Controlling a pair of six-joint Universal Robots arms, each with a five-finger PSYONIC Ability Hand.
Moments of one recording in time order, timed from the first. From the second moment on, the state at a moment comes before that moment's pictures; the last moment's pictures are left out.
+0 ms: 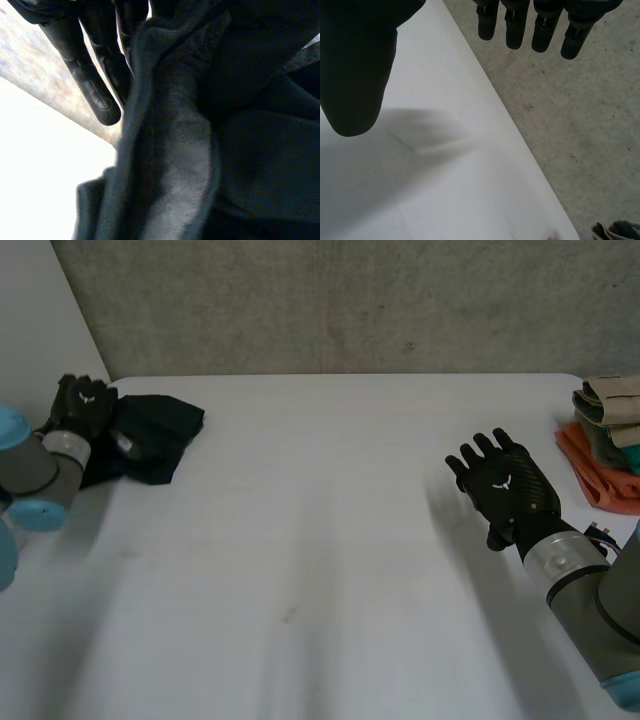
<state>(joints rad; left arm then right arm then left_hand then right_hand) 4.74 -2.72 -0.63 3.48 -1.31 3.76 1.81 -1.28 1.94 -0.54 1.31 2.42 1.07 1.18 1.16 1.20 0.93 0.22 0.21 0.21 0.21 0.05</state>
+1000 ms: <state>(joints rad) 4.06 -1.91 -1.29 3.19 -1.60 3.32 1.81 -1.48 1.82 -0.13 1.52 2.77 0.25 0.26 0.26 0.26 0.08 0.22 0.21 0.21 0.21 0.05</state>
